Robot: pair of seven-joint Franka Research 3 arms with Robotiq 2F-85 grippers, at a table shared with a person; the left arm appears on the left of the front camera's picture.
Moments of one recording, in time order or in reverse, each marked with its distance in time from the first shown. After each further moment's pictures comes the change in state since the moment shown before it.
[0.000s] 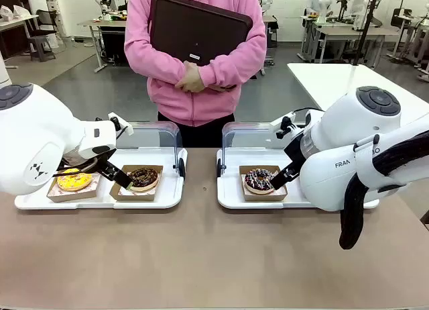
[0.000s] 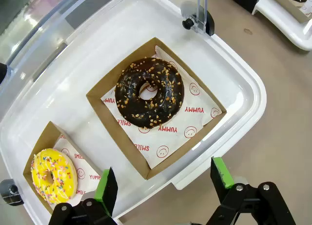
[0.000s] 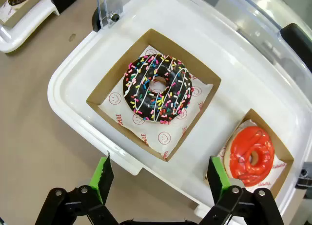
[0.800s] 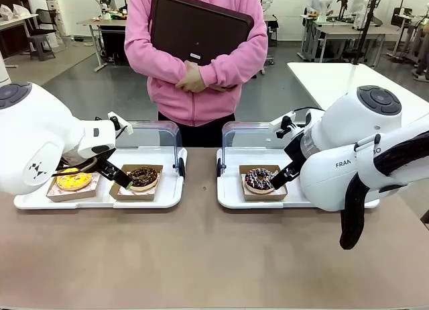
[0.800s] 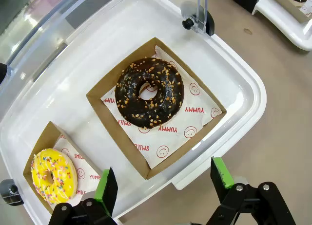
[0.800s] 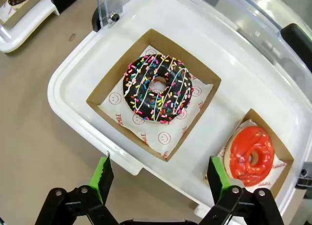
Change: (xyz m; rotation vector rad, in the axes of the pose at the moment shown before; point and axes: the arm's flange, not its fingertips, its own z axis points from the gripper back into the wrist) left arm 0.000 0.000 0.000 0.000 0.000 0.000; right arm 0.000 0.000 0.000 0.000 0.000 0.000
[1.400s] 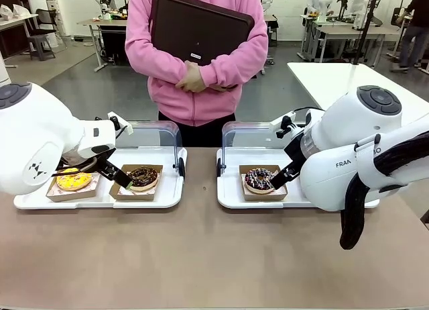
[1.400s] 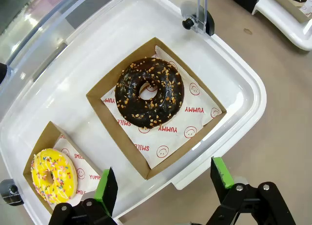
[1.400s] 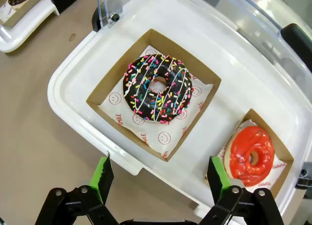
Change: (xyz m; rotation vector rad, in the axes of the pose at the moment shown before) left arm 0.000 0.000 0.000 0.000 0.000 0.000; right arm 0.000 0.000 0.000 0.000 0.000 0.000
